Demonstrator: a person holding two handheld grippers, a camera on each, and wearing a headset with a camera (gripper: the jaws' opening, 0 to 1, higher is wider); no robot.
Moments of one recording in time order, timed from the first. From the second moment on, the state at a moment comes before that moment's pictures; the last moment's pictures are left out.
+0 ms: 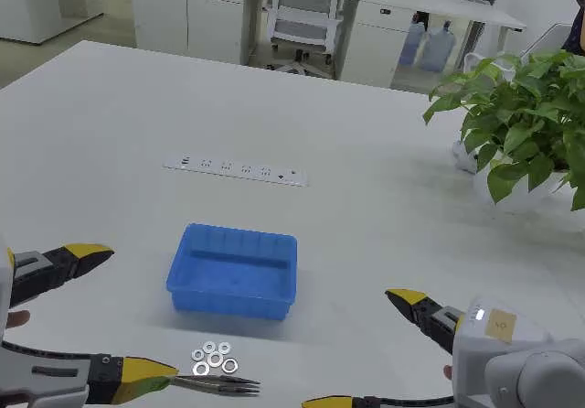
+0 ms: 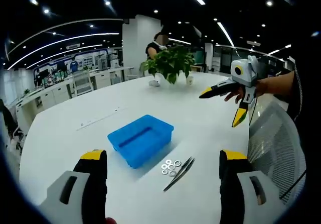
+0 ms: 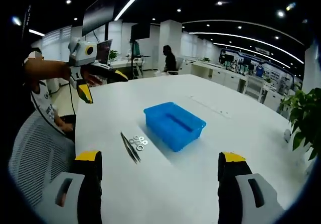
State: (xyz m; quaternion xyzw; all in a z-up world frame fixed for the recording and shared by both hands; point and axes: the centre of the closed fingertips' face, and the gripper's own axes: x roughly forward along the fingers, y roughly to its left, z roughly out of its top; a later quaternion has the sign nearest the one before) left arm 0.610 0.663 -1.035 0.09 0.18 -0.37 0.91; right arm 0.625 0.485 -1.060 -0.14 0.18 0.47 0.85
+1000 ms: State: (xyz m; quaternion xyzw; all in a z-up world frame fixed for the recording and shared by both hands) left arm 0.609 0.664 -1.033 0.09 0.18 -0.37 0.90; right arm 0.625 0.485 -1.058 -0.15 0.18 0.48 0.85
